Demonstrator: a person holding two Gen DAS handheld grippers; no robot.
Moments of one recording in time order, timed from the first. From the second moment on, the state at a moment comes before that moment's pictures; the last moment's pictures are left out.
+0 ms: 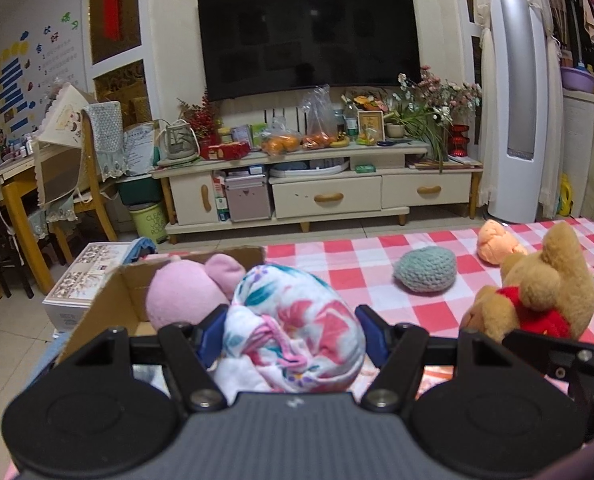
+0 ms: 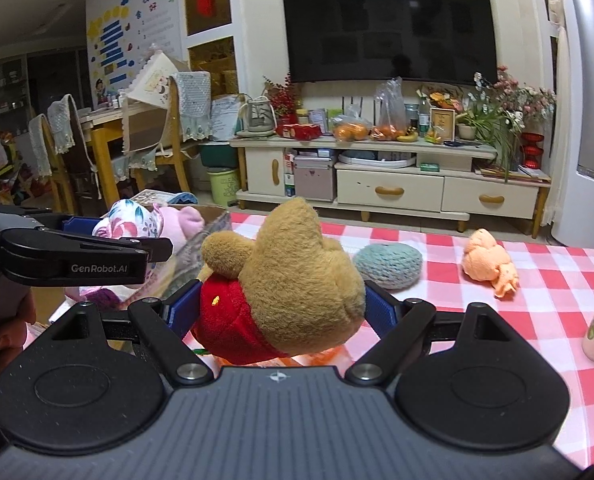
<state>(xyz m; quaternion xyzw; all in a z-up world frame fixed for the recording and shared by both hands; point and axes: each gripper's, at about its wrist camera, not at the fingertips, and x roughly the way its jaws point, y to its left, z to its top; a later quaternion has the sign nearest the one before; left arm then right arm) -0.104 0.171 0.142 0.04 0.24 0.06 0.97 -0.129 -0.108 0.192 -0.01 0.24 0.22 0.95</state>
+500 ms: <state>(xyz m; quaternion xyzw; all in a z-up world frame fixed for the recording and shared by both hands) -0.104 0.228 0.146 0.02 0.23 0.12 0.97 -0.118 -0.093 0.193 -0.01 0.24 0.26 0.93</state>
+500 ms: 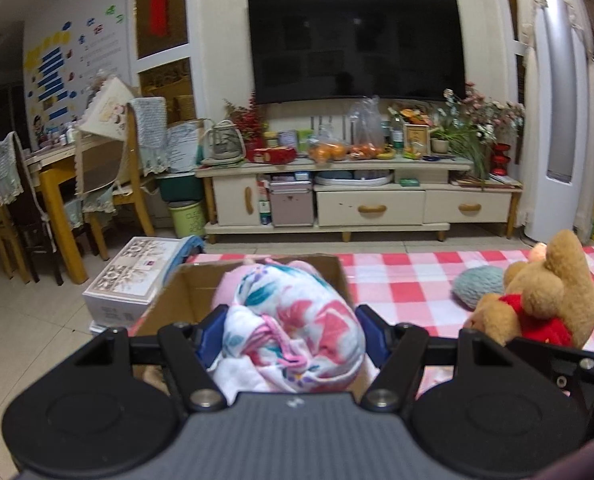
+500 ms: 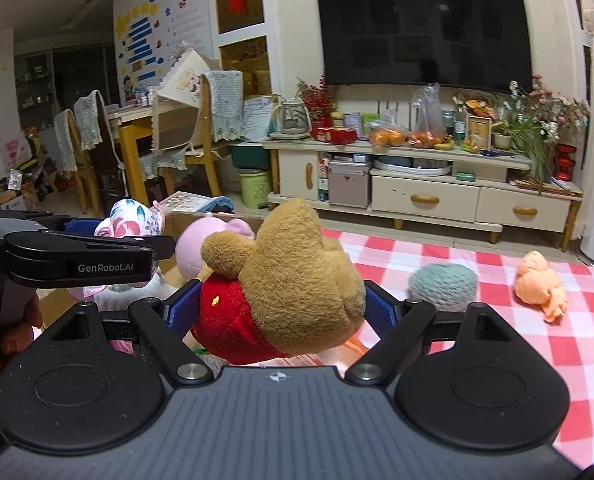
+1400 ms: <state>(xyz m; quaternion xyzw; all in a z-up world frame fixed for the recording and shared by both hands) -0.073 0.306 0.134 -0.06 0.25 0.22 0.94 -0.111 -0.077 0.188 -0.06 0.25 0.35 0.90</state>
